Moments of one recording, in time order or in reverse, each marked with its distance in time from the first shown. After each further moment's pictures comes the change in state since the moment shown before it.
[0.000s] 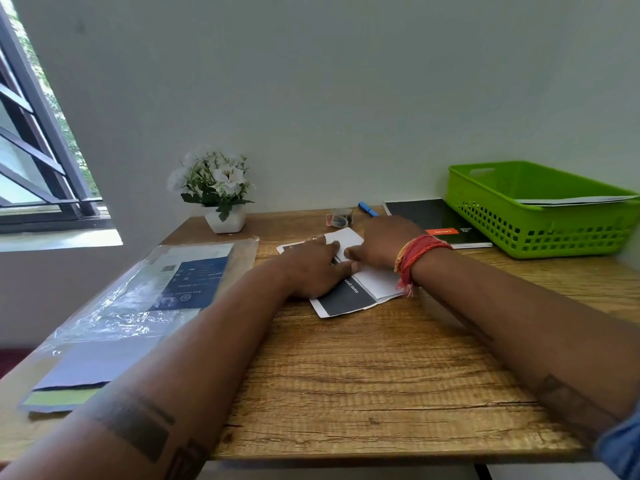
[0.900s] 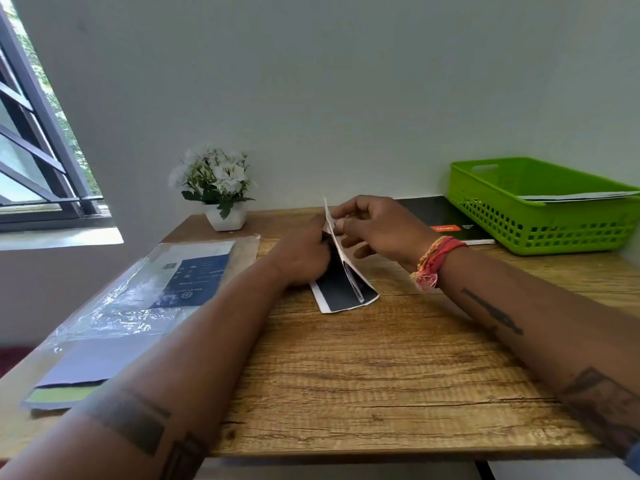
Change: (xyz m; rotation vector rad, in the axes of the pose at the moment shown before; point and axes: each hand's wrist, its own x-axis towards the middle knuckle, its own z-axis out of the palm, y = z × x) left_hand -0.006 -0.004 -0.006 -0.482 0.299 0.056; right_hand -0.034 0.000 -0.011 1.165 0.050 -0.180
